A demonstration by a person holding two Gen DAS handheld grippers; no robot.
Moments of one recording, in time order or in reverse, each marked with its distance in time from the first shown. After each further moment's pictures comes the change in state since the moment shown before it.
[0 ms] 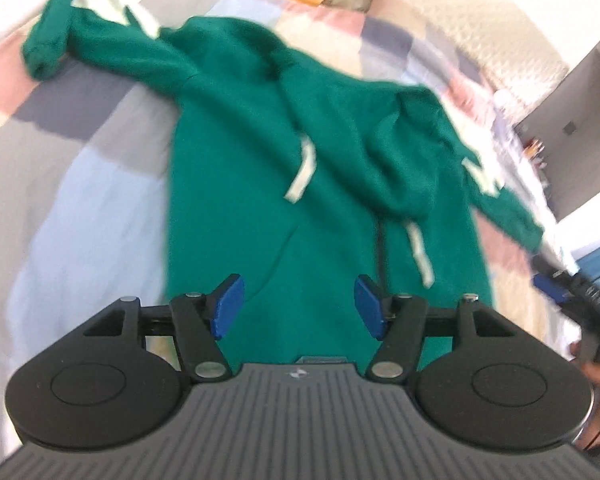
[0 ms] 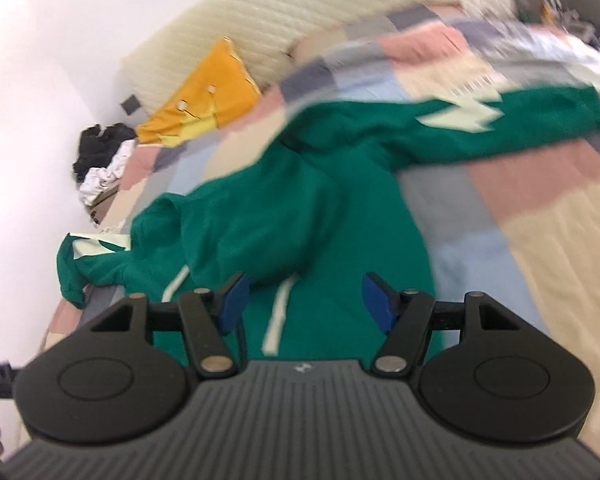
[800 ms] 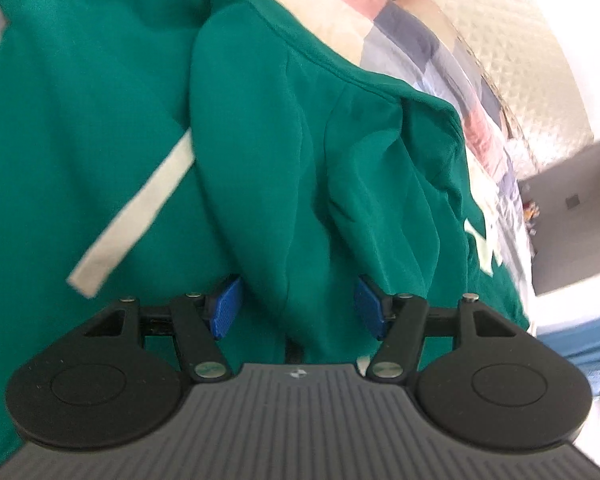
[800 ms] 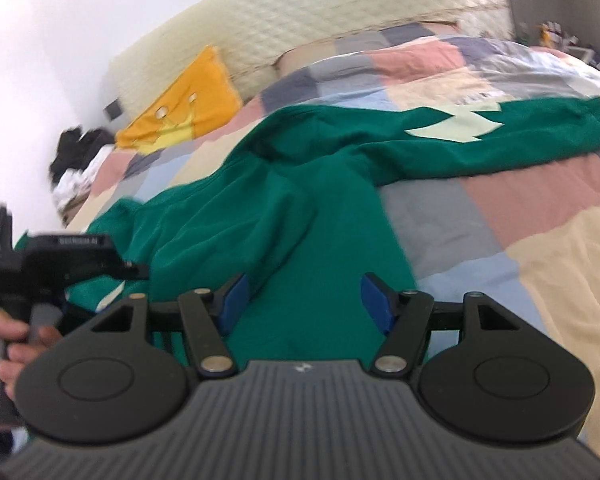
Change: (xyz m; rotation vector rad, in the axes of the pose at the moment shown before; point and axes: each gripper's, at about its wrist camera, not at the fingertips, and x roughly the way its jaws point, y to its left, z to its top) left arm 0.241 -0.067 0.073 -0.272 0.027 -0.105; right arm 0.062 -0.038 -0.013 -0.035 -0.084 -0.070
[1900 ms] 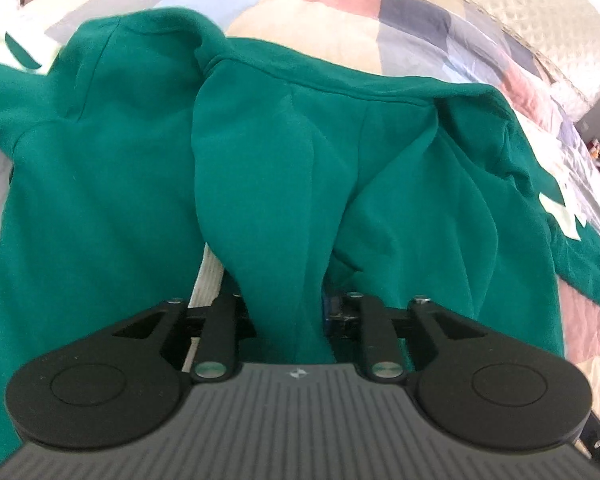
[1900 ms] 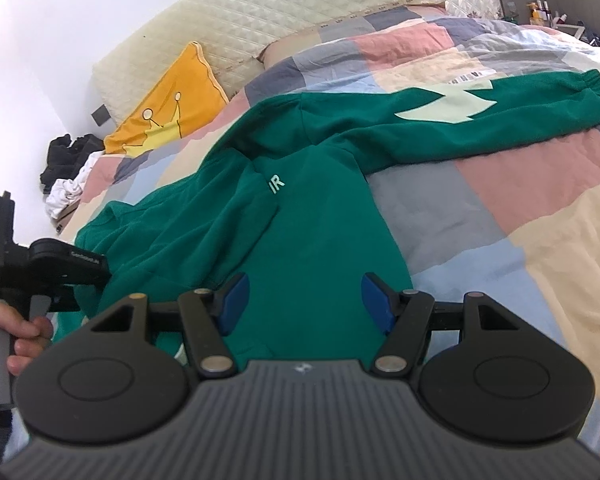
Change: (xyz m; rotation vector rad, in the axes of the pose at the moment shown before) left arm 0.023 -0.030 0.028 0.336 -0.063 0.283; right arm 0.022 -0.014 -0.003 0.037 0.026 0.007
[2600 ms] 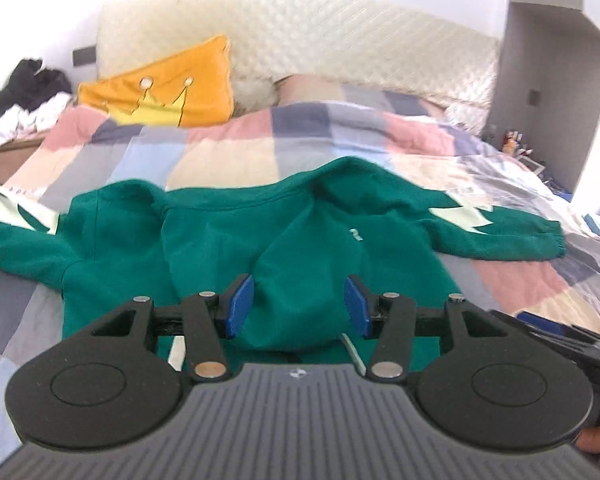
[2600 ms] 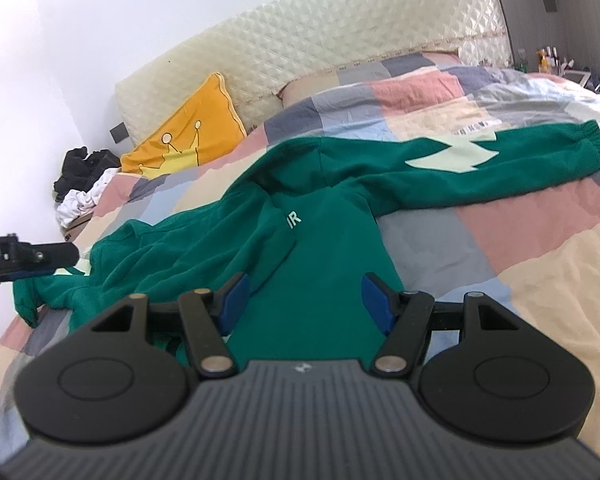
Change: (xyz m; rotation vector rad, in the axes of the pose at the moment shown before) left arm -0.172 -0.056 -0.087 0.326 -0.377 -0.098; right arm -0.039 0.017 -0.001 -0.076 -0.121 0.012
